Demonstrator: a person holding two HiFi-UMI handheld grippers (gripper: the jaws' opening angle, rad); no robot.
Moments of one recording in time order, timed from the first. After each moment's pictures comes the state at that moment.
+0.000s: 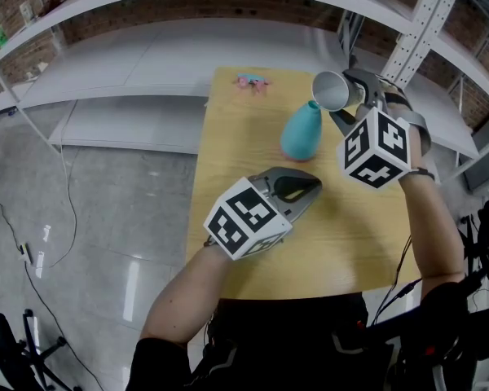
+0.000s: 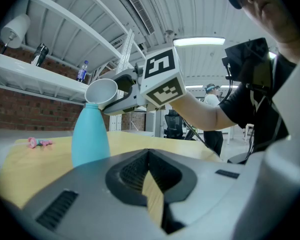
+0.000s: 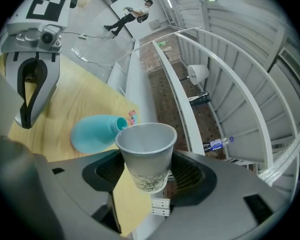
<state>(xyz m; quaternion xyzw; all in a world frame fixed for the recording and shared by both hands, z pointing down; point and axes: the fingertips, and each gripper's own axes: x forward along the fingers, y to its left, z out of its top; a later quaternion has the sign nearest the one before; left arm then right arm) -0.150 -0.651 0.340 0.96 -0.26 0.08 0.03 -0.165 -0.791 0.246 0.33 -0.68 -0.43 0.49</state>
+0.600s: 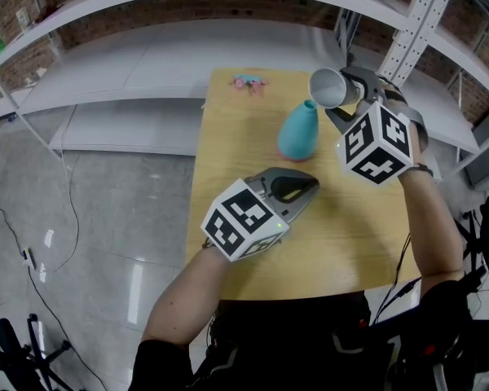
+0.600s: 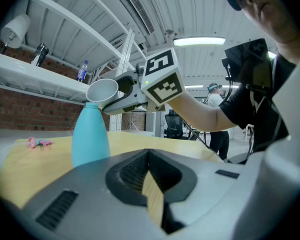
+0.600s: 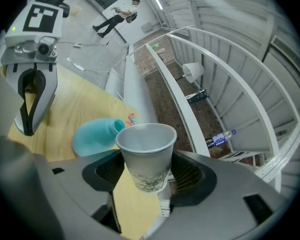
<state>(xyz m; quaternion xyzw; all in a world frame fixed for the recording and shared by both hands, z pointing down) -0.151 -0.652 0.341 0.96 -0.26 0.08 0.03 -0.164 -0.793 0.246 0.33 -0.72 -0.40 0.47</state>
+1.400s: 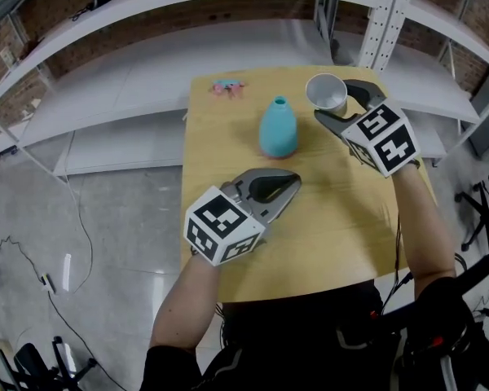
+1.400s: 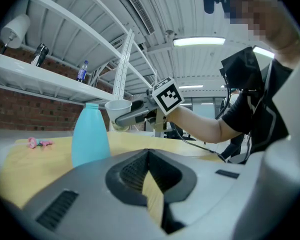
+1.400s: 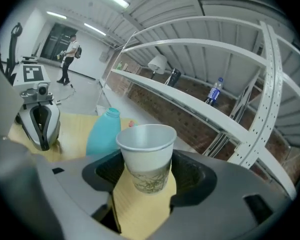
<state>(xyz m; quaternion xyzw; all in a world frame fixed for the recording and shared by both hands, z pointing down) -0.155 -0.651 0.341 0.96 -0.26 0.08 0.03 -0.112 -0.795 0.280 0.37 -0.86 -0.16 0.32</state>
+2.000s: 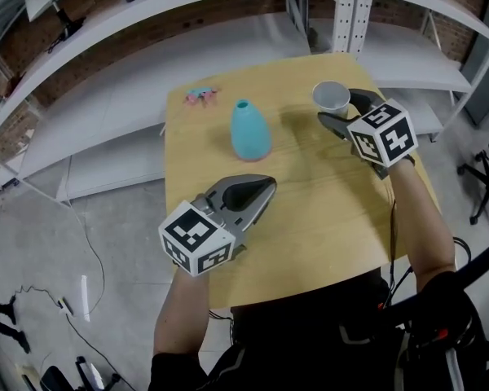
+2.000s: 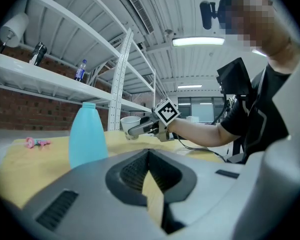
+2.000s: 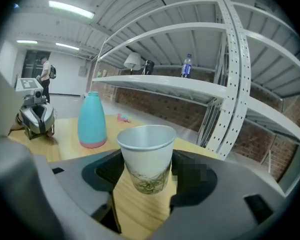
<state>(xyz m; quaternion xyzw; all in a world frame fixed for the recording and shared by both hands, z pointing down) -0.153 -0.648 0.340 0.96 -0.26 0.09 0.03 -0.028 -0.811 0.326 0.42 -0.87 -0.03 0.26</state>
